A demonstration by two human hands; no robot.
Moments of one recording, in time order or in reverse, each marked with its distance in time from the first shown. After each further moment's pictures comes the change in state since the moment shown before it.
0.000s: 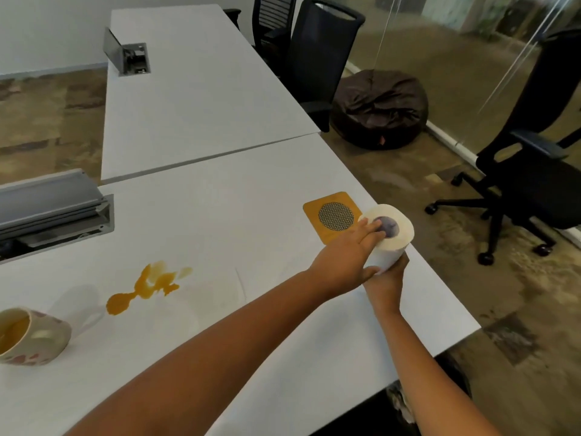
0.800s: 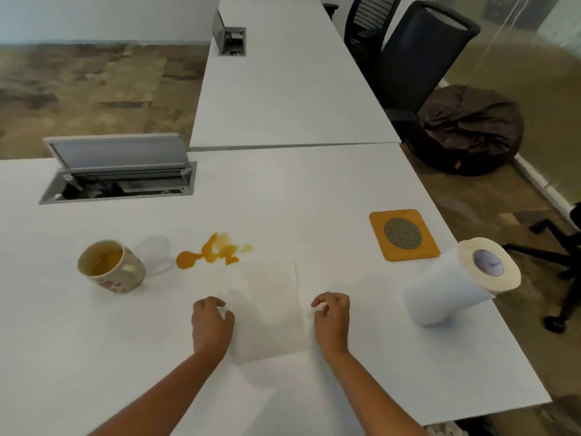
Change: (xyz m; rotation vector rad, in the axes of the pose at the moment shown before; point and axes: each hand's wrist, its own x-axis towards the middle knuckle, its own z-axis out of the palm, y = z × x) left_hand -0.270 -0.142 0.026 -0.249 0.509 -1.425; right_hand -0.139 -0.020 0.112 -0.191 -0.515 -0.034
